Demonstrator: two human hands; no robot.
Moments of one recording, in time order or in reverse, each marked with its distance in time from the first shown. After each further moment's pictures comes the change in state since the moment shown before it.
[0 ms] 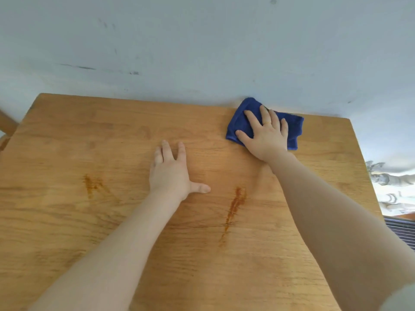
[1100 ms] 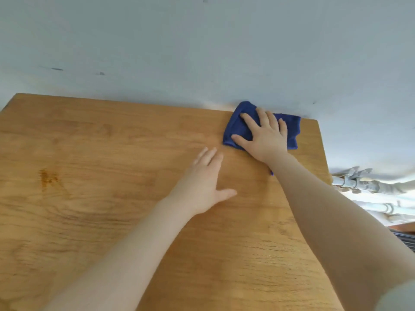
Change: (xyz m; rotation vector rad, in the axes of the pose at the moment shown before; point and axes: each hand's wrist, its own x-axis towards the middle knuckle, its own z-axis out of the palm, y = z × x) left_hand -0.039 0.128 0.012 -0.190 0.044 0.433; right_hand 0.001 0.096 -0.009 0.014 0.029 -0.105
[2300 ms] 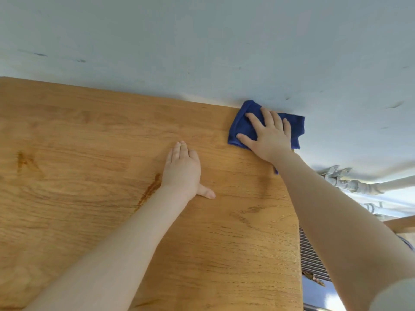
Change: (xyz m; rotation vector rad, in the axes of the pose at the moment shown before) left_hand 0.021 0.046 0.022 0.285 -0.141 -0.363; right_hand -0.016 0.074 -0.011 -0.044 -0.015 -0.037
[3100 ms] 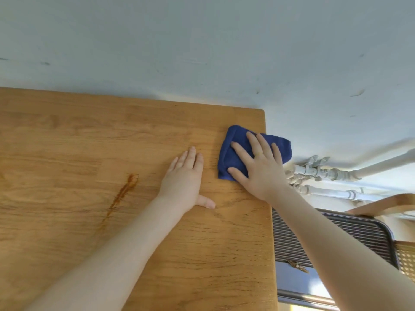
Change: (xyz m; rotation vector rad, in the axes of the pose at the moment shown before) left_hand -0.012 0.043 0.018 -0.011 0.057 0.246; right_hand -0.093 0.030 0.008 0.005 0.080 -0.137
